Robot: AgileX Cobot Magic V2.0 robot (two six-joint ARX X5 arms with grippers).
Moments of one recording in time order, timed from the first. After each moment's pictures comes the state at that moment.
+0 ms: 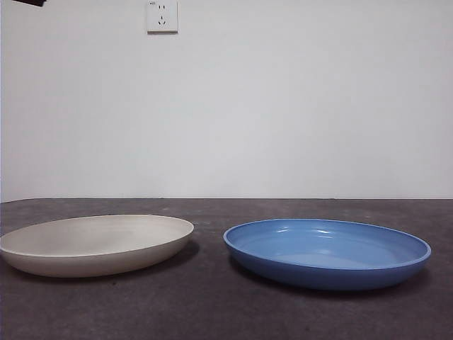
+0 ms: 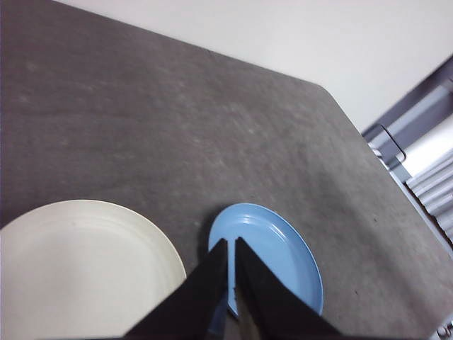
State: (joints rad) left arm -0.12 0.75 0.80 -0.42 0.60 -0.35; right arm 0.15 0.84 0.93 -0.62 -0.63 0.23
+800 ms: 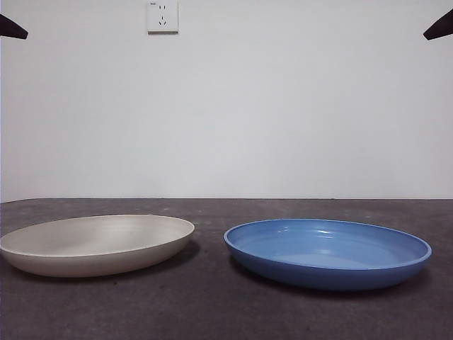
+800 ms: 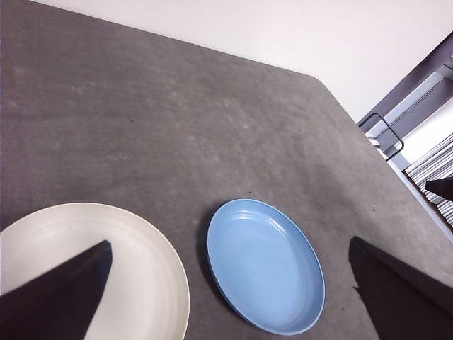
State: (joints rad) left arm -0.13 0.75 0.80 -0.42 0.60 -0.31; right arm 0.16 0.84 0.93 -0.68 -0.63 0.16
